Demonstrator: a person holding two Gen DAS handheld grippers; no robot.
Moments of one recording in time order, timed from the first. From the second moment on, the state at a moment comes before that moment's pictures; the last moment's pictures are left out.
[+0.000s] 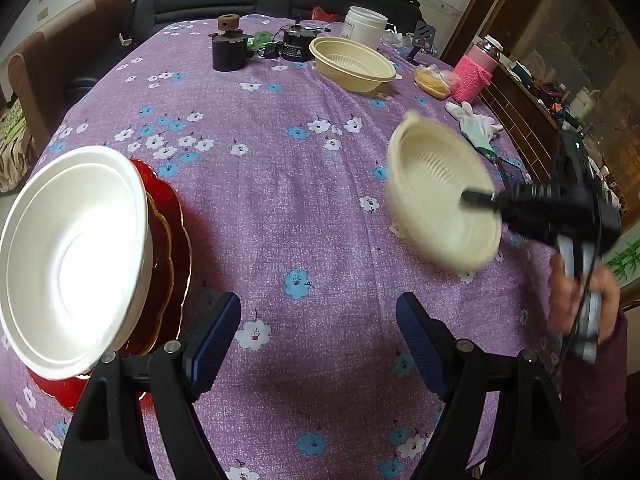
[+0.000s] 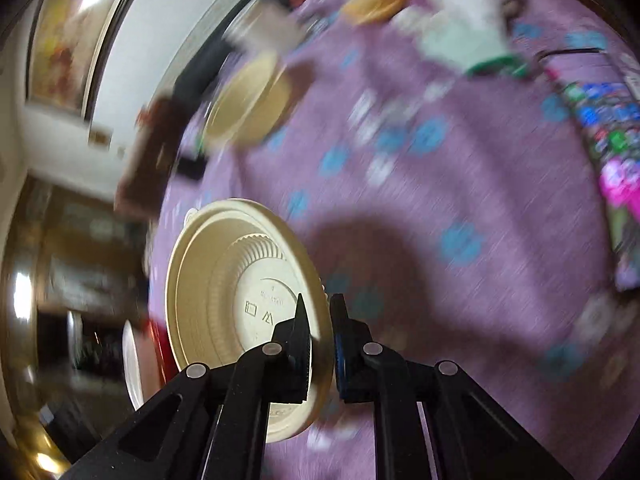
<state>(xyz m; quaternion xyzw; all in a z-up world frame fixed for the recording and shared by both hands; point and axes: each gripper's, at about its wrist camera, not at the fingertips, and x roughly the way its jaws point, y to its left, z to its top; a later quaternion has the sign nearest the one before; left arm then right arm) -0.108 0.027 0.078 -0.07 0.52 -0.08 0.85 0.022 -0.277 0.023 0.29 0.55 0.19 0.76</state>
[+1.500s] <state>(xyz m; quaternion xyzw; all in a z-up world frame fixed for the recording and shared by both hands) -0.109 0.055 0.115 -0.14 0.48 -0.08 0.86 -0.060 -0.160 0.105 0.13 0.43 0.24 0.86</state>
